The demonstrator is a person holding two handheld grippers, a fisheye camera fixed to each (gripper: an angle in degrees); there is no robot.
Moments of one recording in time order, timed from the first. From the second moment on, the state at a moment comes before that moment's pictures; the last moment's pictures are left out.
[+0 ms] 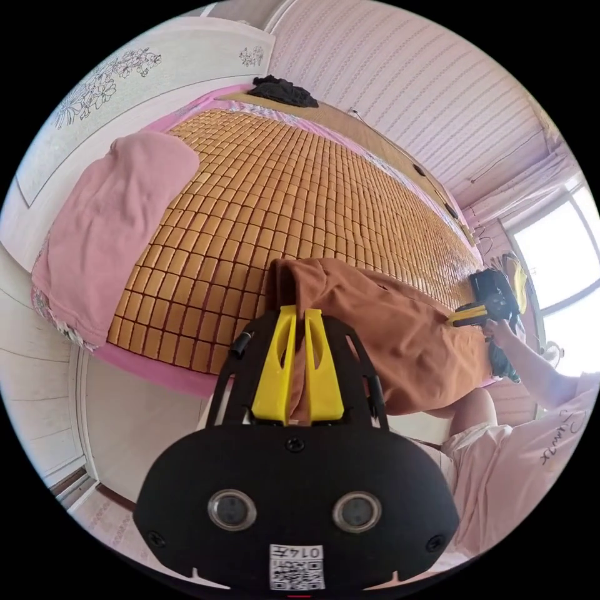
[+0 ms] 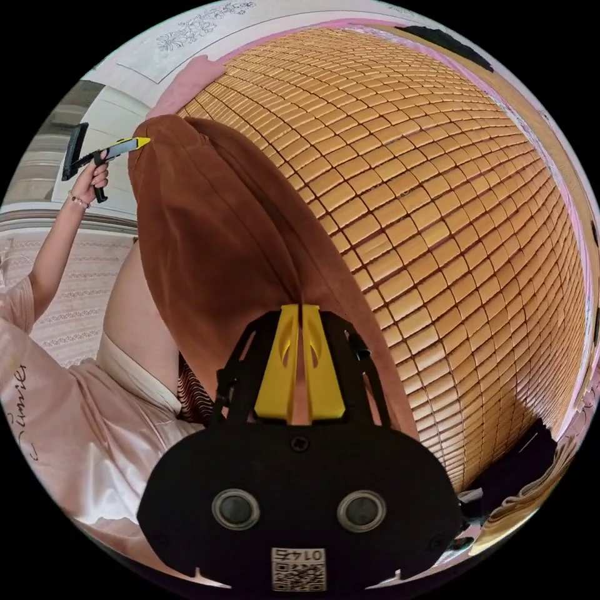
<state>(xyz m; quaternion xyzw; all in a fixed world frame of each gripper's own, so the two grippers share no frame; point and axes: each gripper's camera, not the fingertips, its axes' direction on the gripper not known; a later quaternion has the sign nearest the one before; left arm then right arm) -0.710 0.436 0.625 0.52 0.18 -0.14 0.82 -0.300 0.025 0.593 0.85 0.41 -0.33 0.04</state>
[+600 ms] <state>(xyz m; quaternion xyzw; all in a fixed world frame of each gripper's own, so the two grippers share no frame) -0.679 0.357 0.635 0.49 0.19 -0.20 0.83 -0.198 0.012 0.578 0.93 0.26 -0.26 0.02</state>
